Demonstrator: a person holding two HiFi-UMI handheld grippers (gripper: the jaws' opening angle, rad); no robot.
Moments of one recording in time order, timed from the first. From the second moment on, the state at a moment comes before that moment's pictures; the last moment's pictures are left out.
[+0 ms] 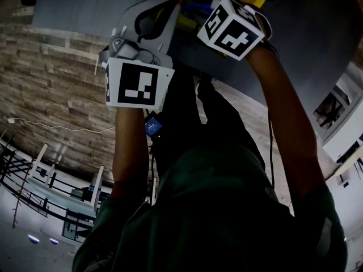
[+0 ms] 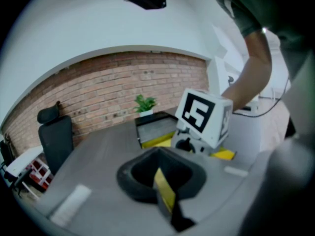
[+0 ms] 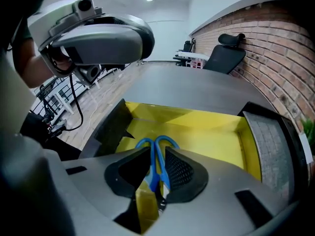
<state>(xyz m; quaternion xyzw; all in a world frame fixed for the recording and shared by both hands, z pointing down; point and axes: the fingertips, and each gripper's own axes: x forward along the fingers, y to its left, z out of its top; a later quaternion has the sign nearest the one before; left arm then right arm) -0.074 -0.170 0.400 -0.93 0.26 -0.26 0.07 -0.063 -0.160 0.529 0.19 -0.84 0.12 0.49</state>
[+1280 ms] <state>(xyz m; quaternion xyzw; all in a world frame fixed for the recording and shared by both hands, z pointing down) -0.062 -0.167 0.338 -0.93 0.26 -0.25 0.12 -0.050 -0.173 0.453 0.27 -0.85 0.08 0.45</state>
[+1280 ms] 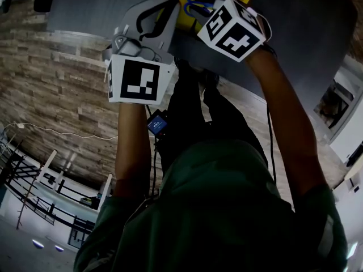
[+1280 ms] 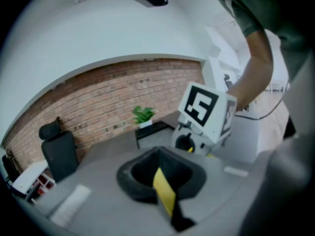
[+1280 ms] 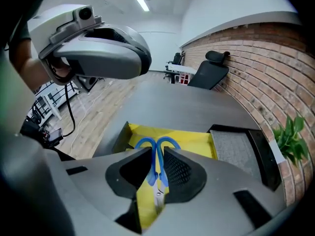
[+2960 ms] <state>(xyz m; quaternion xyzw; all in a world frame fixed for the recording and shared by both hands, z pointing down) 0.069 -0.079 0.244 -0.94 0.13 -0.23 0.22 0.110 -0.084 0.301 0.50 -0.80 0.07 0.33</state>
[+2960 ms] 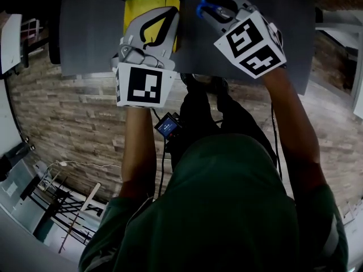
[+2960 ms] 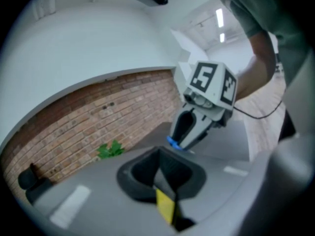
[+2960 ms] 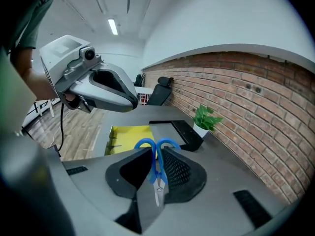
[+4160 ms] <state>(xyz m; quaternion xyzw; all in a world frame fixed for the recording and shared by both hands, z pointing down) 0.142 -0.056 0.305 -0.95 0.04 -0.26 0.17 0.197 -0.047 0.414 0.52 -0.74 0.21 0.36</state>
